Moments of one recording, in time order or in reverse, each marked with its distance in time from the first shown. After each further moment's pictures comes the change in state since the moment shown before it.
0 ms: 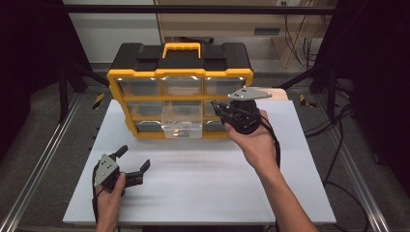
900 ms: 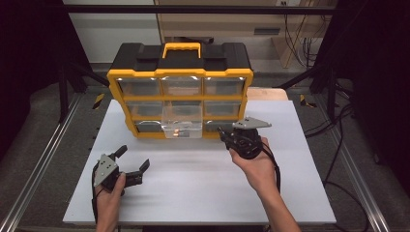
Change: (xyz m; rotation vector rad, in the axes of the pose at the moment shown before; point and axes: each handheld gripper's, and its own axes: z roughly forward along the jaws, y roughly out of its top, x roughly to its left) left arm 0.001 0.000 -0.001 0.001 0.008 -0.001; right arm -0.002 -0.078 0.010 0.086 -0.001 0.067
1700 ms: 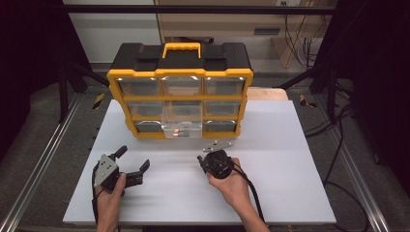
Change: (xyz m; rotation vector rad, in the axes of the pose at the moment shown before) left arm -0.001 0.001 -0.002 -0.004 0.009 -0.001; right arm 0.049 -0.067 0.074 0.221 0.068 -0.037
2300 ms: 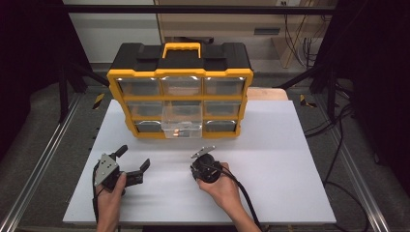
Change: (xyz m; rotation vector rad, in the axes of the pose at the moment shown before) left arm 0.000 -0.001 0.003 0.001 -0.008 -0.001; right arm 0.026 -0.004 0.035 0.166 0.024 -0.033
